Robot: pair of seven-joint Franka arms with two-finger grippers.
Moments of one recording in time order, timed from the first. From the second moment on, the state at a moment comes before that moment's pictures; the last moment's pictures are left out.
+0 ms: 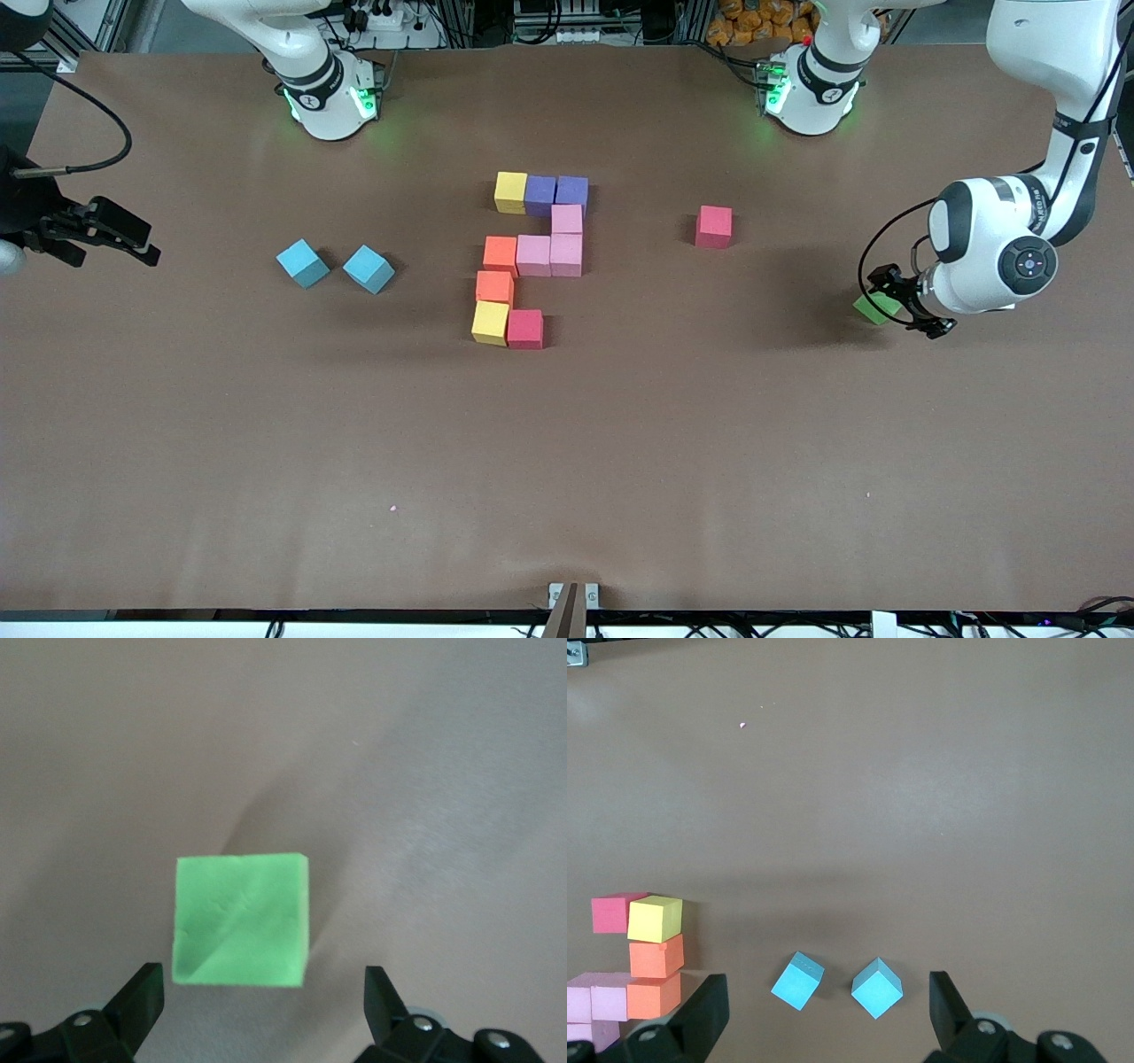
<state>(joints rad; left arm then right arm) -0.02 0.30 0.10 -2.22 0.06 2.31 -2.29 0.06 0.00 -0.08 -1.59 0.06 1.66 0.02</state>
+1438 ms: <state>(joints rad) 0.02 0.35 0.10 -2.30 0.10 2.44 -2.38 0.06 0.02 -0.08 -1.59 0.06 1.66 0.02</state>
